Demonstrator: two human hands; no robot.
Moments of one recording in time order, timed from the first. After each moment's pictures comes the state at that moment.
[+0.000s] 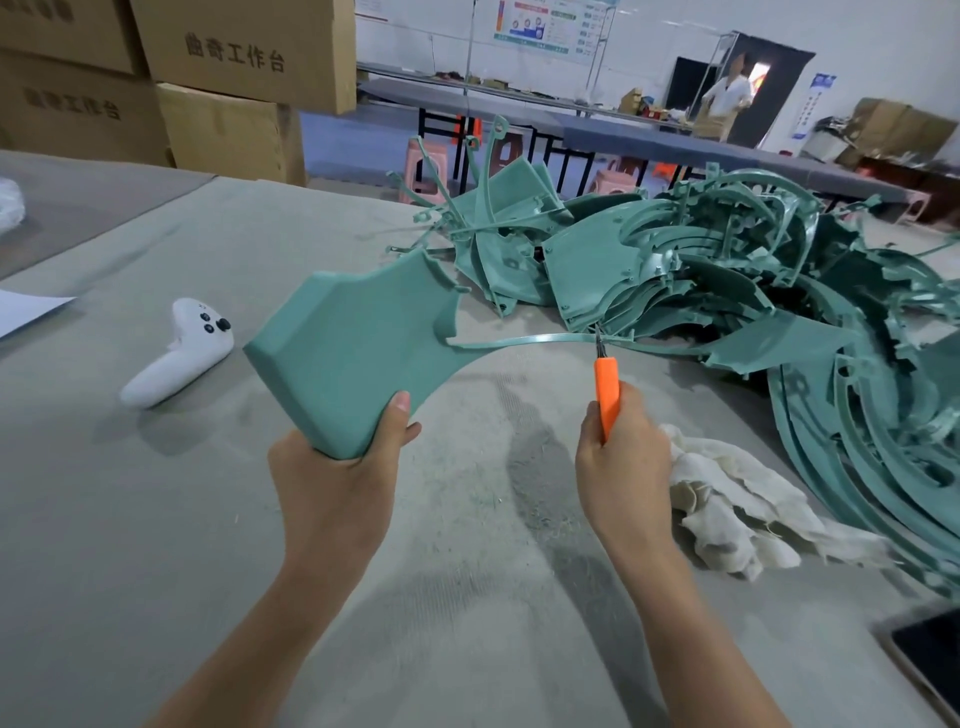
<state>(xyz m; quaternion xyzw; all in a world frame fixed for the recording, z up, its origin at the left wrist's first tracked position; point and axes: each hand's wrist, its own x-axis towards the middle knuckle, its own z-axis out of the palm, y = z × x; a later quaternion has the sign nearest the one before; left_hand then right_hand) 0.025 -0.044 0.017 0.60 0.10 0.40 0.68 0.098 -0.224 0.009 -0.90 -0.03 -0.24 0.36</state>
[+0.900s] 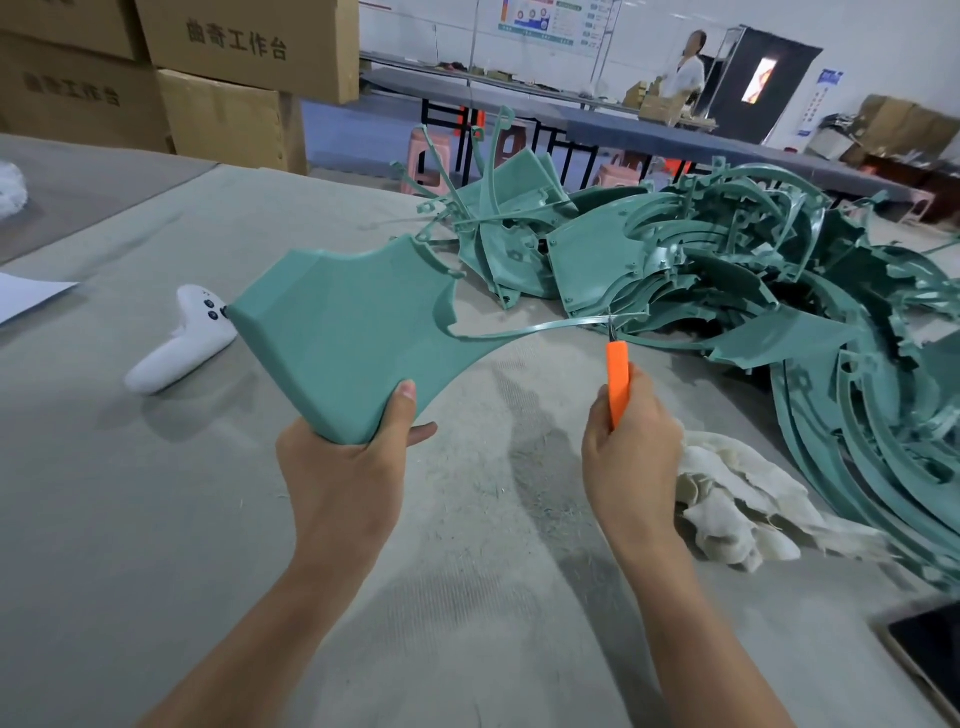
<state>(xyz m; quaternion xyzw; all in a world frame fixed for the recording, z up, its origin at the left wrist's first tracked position) 0.023 -0.049 0.018 0.58 0.11 0.41 0.70 0.099 -0.224 0.008 -0.89 -0.03 -0.30 0.33</state>
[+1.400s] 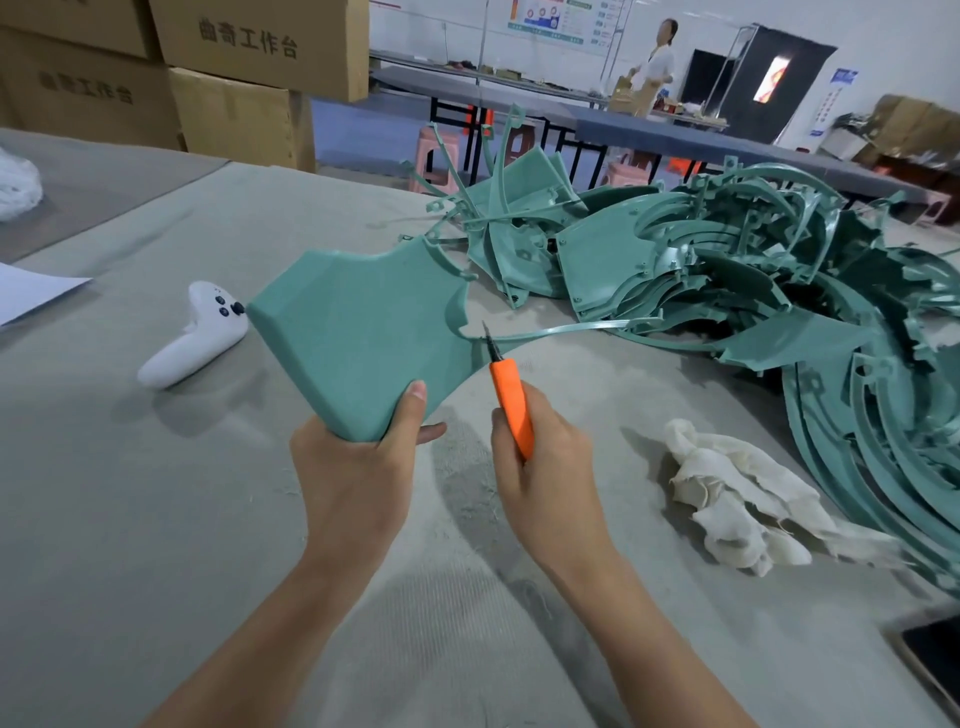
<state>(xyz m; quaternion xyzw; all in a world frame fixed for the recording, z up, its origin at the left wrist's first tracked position) 0.026 -0.049 0.015 0.58 0.12 0.42 0.69 0.067 -0.175 0.005 -0.84 -0.26 -0.21 0.43</state>
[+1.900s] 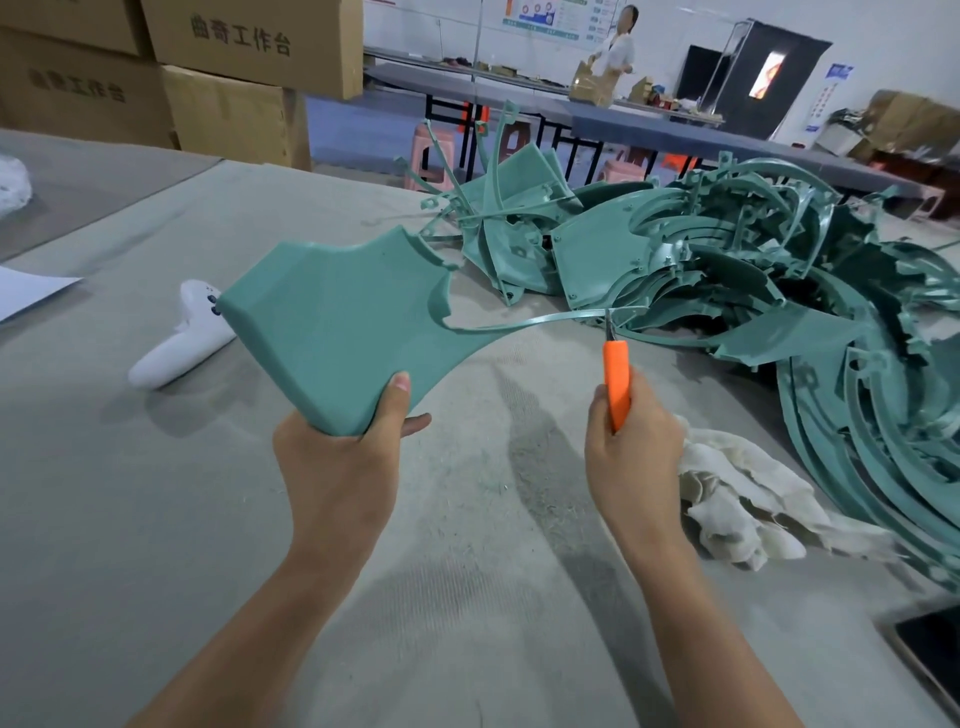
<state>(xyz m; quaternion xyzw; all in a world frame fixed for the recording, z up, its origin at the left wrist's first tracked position) 0.026 -0.045 0.016 0.58 0.14 0.41 0.69 0.095 -0.223 0.010 -0.87 -0.10 -0.31 0.38</state>
